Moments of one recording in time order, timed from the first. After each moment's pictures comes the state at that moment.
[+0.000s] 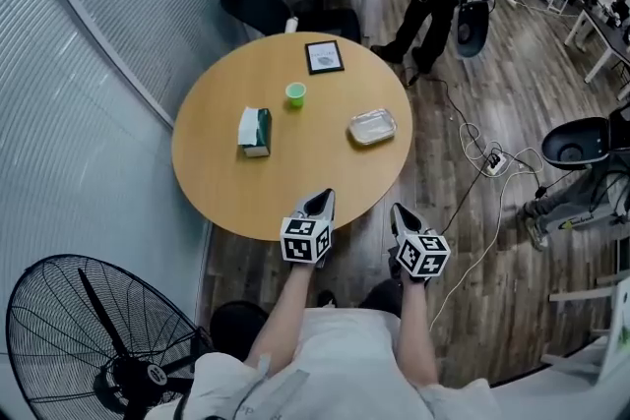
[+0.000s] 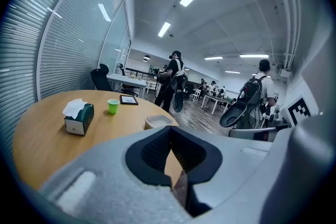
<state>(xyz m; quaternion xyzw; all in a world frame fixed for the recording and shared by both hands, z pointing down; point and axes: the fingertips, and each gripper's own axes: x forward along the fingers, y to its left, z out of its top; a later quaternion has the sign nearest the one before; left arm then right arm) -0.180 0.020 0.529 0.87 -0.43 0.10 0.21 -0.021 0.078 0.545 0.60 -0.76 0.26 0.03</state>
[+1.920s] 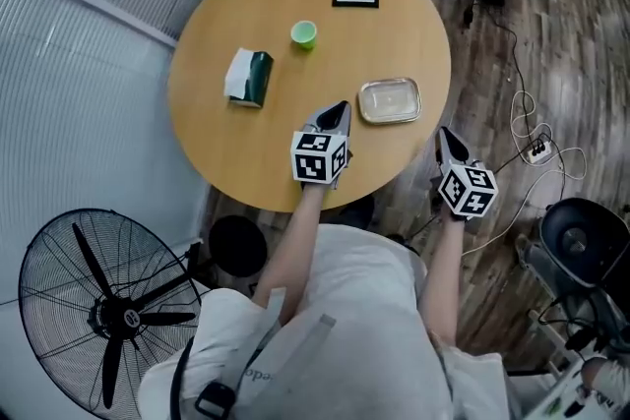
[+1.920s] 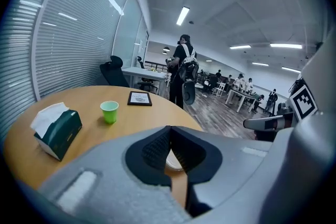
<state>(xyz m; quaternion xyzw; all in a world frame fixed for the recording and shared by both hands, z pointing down) -0.097 -0.202 0.575 0.80 -0.52 0.15 0.25 0.122 -0.168 0.579 0.53 -0.79 0.29 0.10</state>
